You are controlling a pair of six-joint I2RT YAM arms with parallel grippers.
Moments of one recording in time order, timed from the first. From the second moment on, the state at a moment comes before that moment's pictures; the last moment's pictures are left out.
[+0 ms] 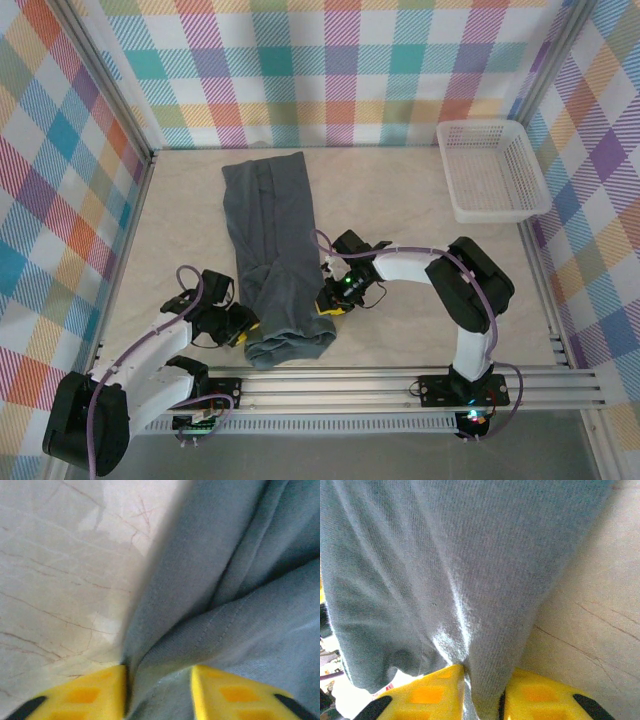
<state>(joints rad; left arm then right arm) -0.32 0.95 0.37 -0.65 0.33 -1.03 0.75 1.85 1.00 -0.44 -0.71 0.55</state>
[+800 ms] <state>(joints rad) -0.45 0.85 0.52 -0.95 0.29 -1.05 0.72 1.54 0.86 -0.55 -0.64 0.60</state>
